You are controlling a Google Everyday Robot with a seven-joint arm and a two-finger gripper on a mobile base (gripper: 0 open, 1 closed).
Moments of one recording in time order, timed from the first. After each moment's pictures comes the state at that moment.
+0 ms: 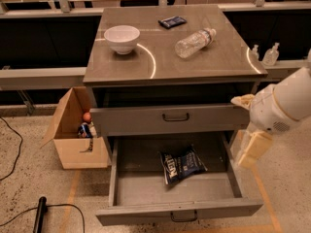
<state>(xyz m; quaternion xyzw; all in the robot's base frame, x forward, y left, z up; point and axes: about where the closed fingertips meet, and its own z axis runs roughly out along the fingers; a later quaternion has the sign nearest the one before) 0.457 -0.201 0.820 -0.62 0.75 0.08 0.21</state>
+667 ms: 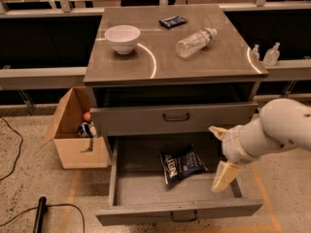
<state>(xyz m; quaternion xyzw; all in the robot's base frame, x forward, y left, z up) 0.472 -0.178 0.681 -0.65 0.72 0.07 0.24</state>
